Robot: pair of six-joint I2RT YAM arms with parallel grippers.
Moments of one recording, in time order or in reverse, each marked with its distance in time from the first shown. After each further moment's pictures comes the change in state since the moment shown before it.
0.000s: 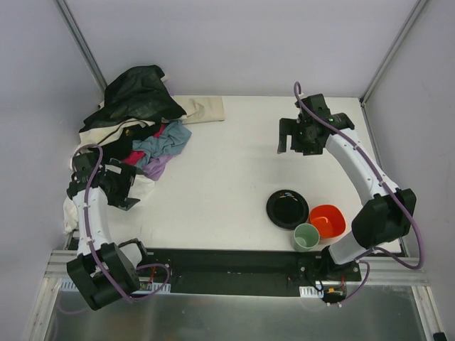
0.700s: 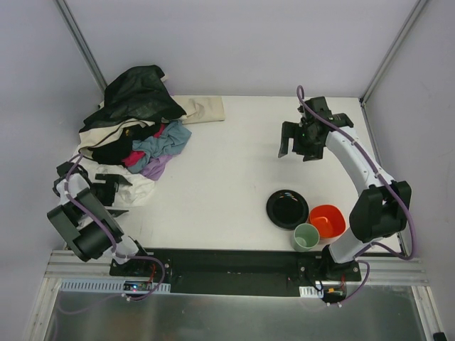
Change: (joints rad) left arm 0.259 0.344 0.002 0.050 -0.013 0.069; right arm -0.073 0.026 -0.059 -0.003 -0.098 0.018
